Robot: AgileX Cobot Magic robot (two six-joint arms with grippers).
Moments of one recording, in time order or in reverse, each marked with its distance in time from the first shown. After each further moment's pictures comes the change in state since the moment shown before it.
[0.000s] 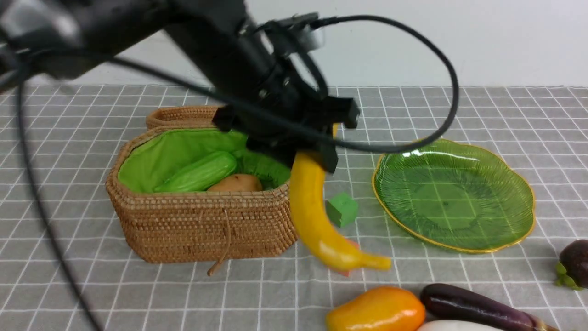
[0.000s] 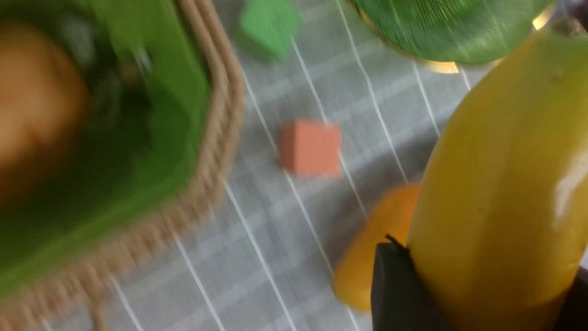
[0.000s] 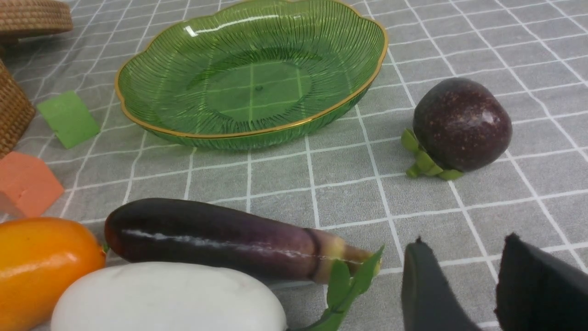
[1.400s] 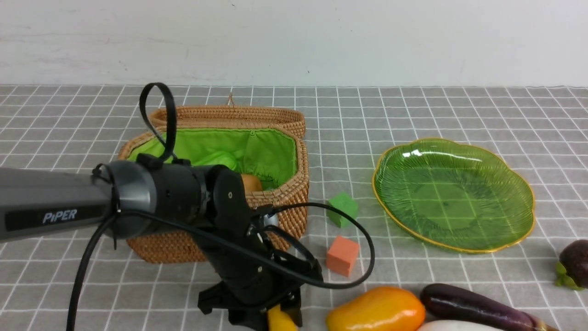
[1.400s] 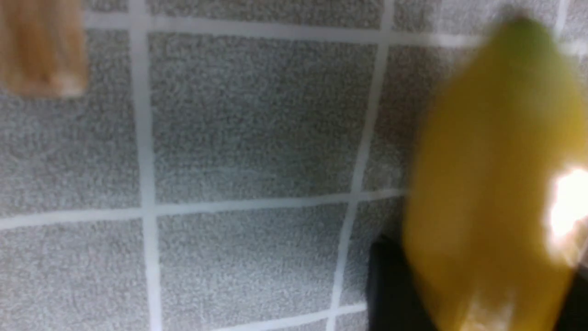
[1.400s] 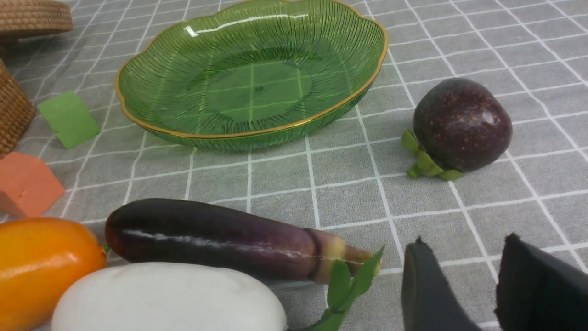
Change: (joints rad) right arm 0.000 0.000 0.000 0.000 0.000 0.000; left arm -0.003 0.016 0.786 -0.179 -0.488 -0.188
